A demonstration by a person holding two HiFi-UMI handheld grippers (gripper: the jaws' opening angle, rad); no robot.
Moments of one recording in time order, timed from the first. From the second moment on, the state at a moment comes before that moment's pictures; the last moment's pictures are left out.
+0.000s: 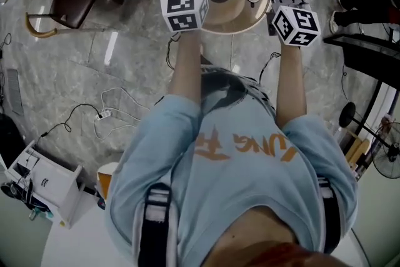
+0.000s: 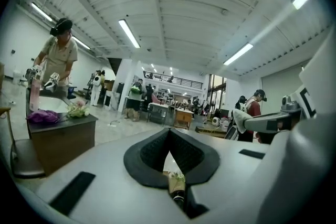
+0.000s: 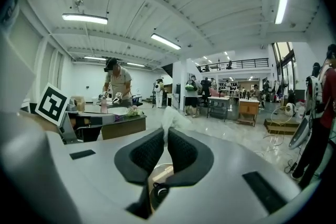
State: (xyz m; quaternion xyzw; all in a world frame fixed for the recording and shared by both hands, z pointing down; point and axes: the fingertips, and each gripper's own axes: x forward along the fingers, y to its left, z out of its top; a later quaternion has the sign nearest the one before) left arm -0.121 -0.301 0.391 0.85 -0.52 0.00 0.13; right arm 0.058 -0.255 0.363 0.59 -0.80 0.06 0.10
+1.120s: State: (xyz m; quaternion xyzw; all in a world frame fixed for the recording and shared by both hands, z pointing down) left arm -0.024 -0.275 0.429 0.82 -0.53 0.11 0.15; right arm 0.158 -0.289 0.424 0.54 -0.82 0.20 0.00
